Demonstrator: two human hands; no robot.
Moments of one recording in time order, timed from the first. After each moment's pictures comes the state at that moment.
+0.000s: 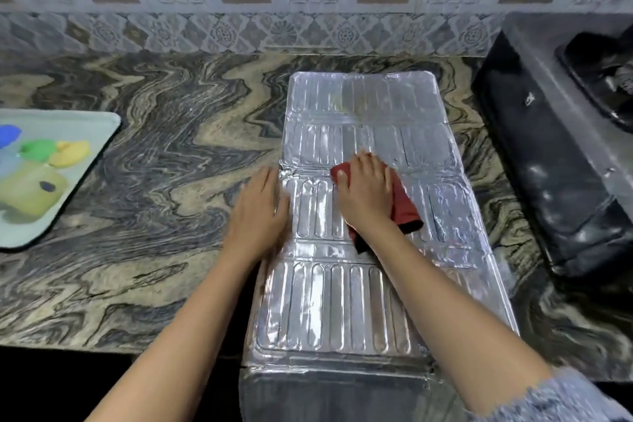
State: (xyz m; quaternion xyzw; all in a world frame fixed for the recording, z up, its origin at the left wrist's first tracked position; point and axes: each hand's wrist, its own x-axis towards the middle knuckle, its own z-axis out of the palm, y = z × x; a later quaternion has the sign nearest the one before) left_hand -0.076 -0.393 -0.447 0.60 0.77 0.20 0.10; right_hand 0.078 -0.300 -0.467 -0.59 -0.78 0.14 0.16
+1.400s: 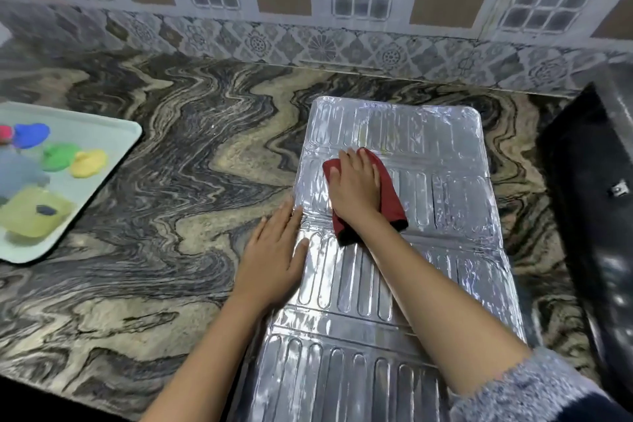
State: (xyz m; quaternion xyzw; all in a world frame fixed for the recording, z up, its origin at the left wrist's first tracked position) left_hand -0.076 -0.368 -0.470 0.58 0.79 0.14 0.09; right_hand 0.005 -0.203 -0.460 -0.52 -0.81 0.22 0.14
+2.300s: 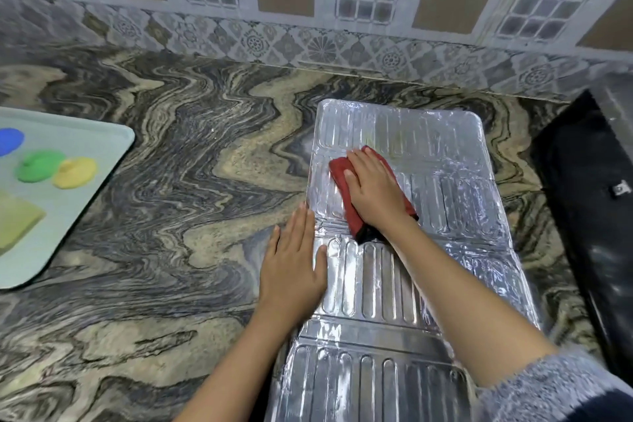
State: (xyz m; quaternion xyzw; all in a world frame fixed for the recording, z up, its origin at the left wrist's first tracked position) left_hand -0.075 -0.367 -0.474 0.59 0.79 0.16 0.10; right_hand 0.019 -0.192 -0.466 -0.46 -0.85 0.19 0.16
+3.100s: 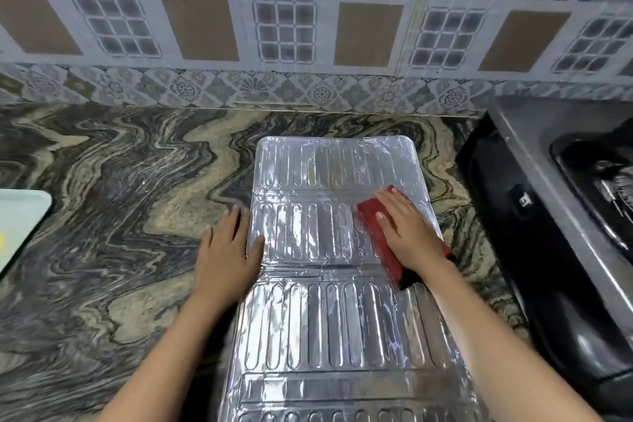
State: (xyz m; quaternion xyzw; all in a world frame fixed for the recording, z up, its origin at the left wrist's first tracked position) left_hand -0.119 -0.289 -0.462 0.60 0.79 0.10 0.10; right_hand 0.162 -0.166 -0.465 -0.51 -0.82 0.18 0.17
